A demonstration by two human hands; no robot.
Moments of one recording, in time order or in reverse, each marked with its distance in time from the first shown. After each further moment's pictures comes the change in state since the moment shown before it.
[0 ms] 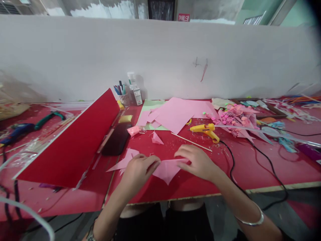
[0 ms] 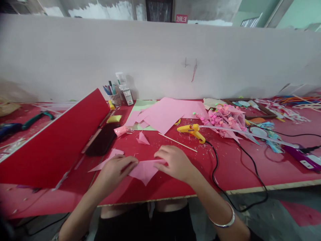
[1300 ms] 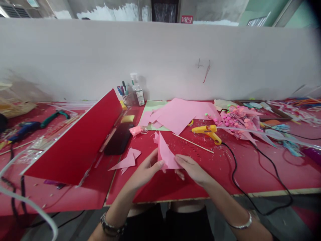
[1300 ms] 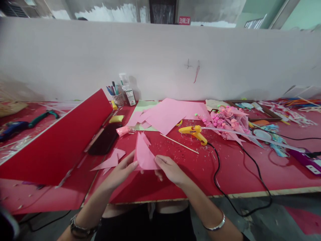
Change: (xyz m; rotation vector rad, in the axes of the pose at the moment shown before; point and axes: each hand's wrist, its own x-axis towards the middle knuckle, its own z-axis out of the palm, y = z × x) left_hand 0.007 0.007 0.021 -1.190 0.019 -0.270; right_hand -0.002 -0.008 0.052 1.213 -0.057 0.474
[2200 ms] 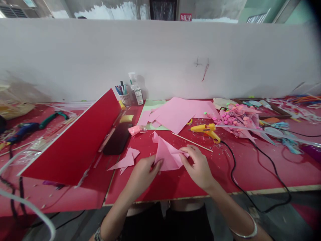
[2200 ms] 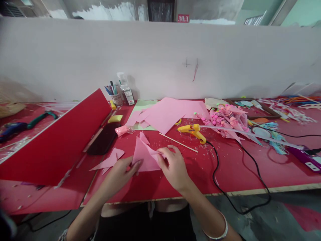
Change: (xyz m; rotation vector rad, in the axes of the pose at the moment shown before) left_hand -0.007 0.010 0.006 0.796 0.103 0.013; right_hand -0.017 -0.027 -0.001 -0.902 0.556 -0.493
